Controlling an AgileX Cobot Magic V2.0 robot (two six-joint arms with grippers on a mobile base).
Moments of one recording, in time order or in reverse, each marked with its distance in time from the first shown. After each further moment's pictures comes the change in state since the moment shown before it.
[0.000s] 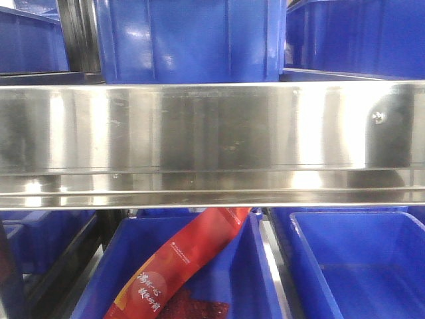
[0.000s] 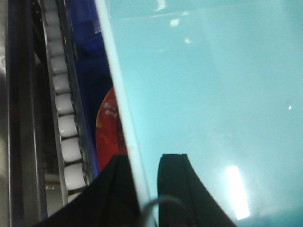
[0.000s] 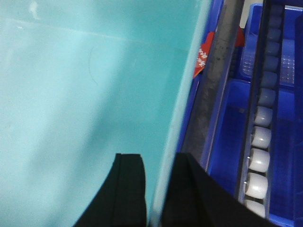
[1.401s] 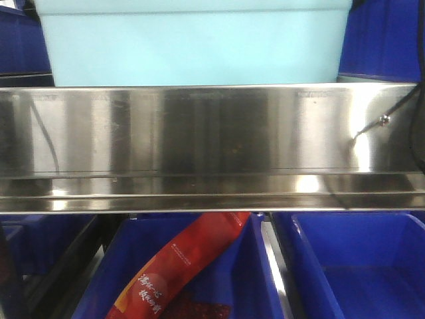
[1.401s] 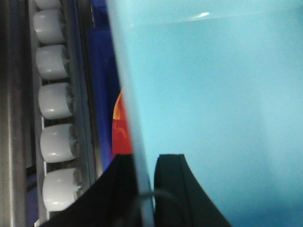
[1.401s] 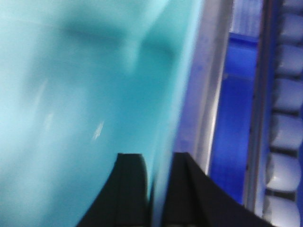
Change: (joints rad) left arm 0.098 0.573 -0.221 0.000 -0.124 0.030; right arm -0.094 0.548 -0.204 -0.019 -0.076 -0.023
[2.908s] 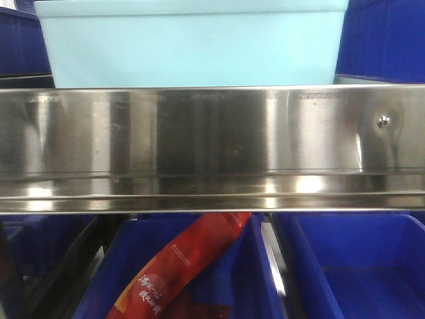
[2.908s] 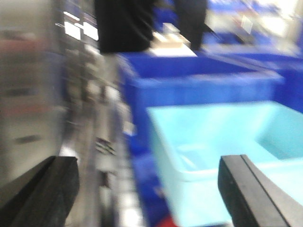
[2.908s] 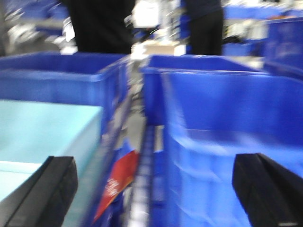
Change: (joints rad) left arm 0.000 -1.225 1.048 0.052 -0.759 0.077; right arm -0.227 -1.337 1.155 0.082 -0.758 -0.229
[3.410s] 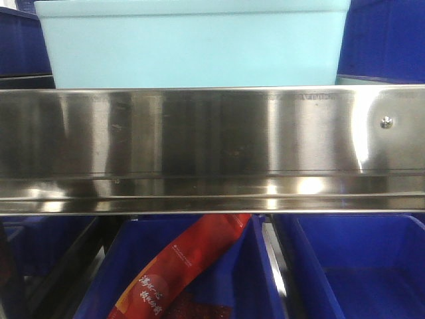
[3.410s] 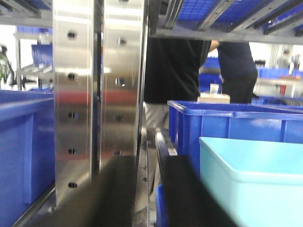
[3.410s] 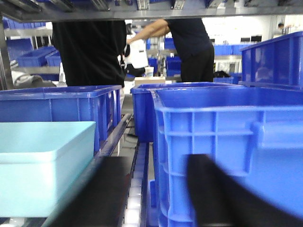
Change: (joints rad) left arm 0.262 -0.504 0.311 -0.006 -0.078 -0.018; right arm -0.097 -0.446 0.260 0.000 -0.005 0.075
